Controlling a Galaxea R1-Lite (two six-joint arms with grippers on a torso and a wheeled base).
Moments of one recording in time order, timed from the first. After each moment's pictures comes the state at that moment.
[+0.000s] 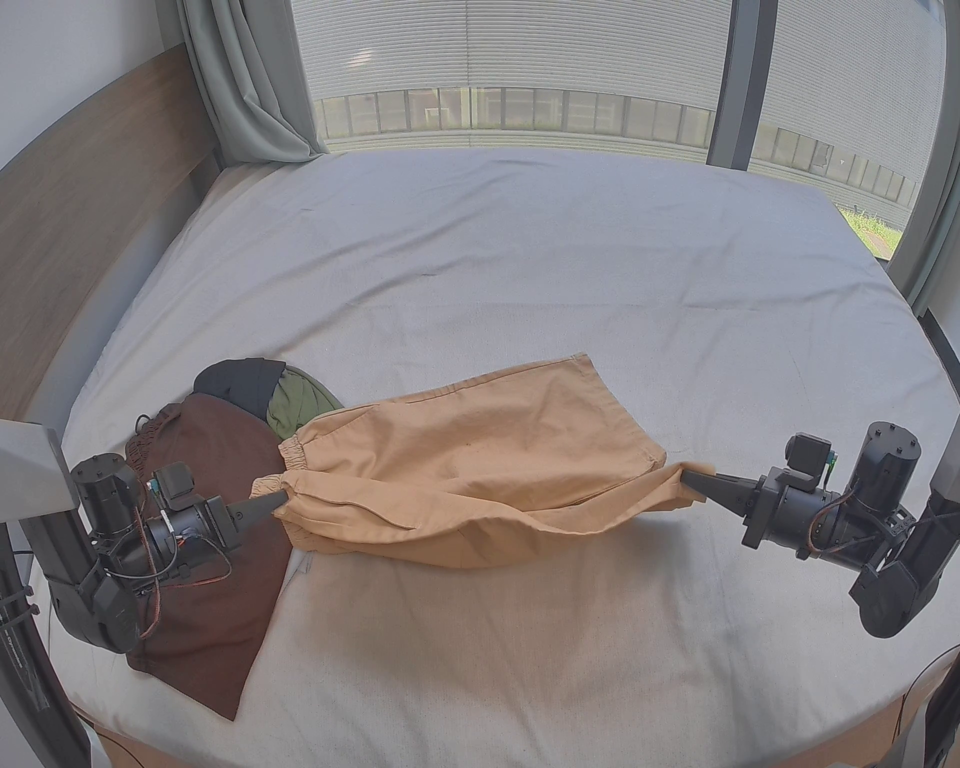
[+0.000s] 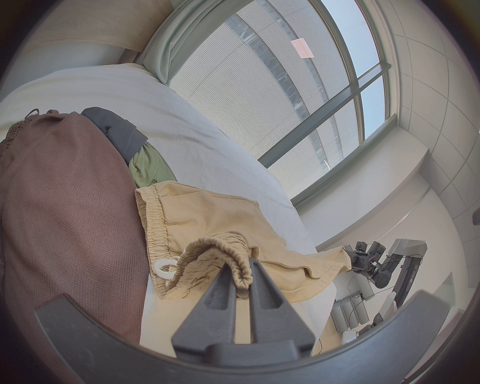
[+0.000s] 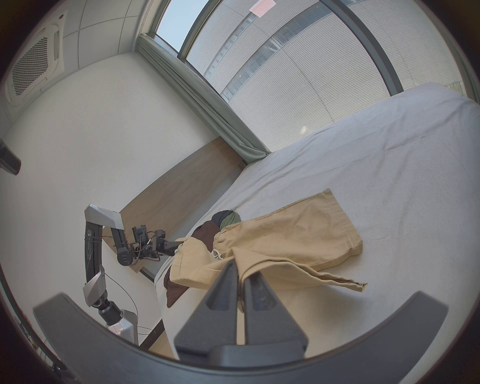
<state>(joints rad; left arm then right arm) 0.06 2.10 -0.34 -1.55 -0.77 -0.51 0.20 1.94 -0.32 -1.53 0.66 0.37</state>
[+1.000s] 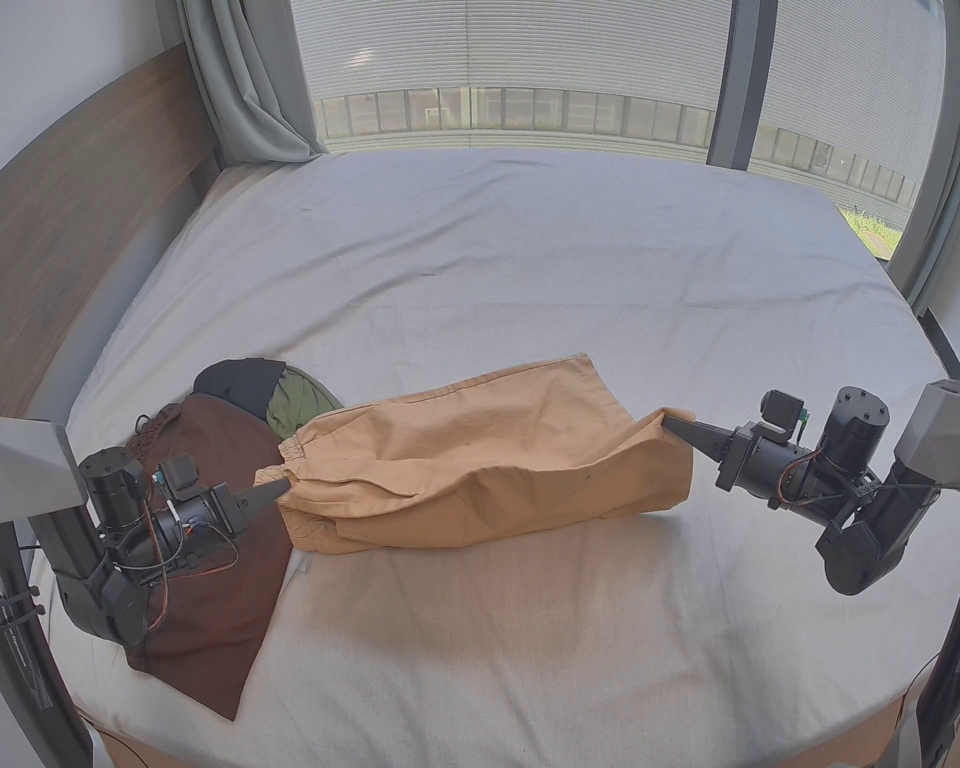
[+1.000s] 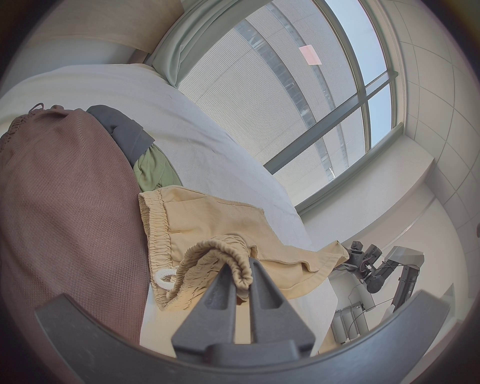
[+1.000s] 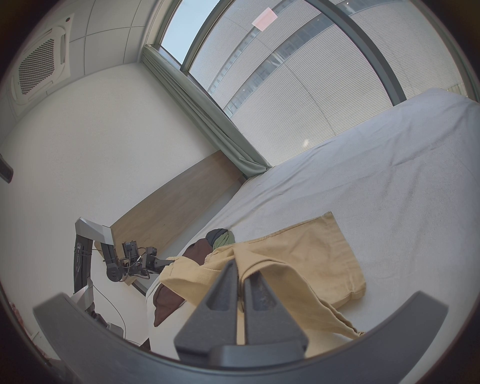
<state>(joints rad) 0.04 2.13 -0.39 -1.55 -0.71 -0.57 0.19 2.08 -0.58 -1.53 0.66 0.42</state>
